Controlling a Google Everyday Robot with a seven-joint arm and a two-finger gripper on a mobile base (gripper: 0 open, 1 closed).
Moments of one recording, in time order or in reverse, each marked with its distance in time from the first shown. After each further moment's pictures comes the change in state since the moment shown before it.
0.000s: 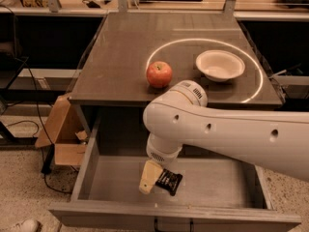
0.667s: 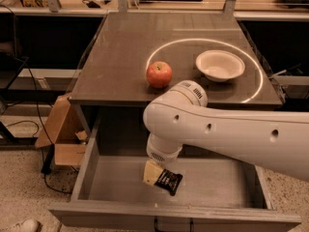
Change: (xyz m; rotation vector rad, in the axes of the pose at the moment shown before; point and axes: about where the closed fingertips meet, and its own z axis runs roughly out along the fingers) arm 0.000 0.000 0.000 0.000 0.000 0.000
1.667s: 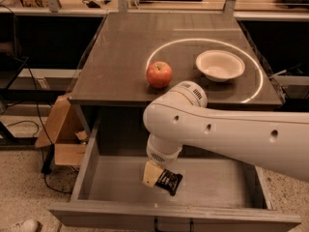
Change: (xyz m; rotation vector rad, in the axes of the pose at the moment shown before) arm 0.000 0.001 0.001 -0.001 0.000 -0.006
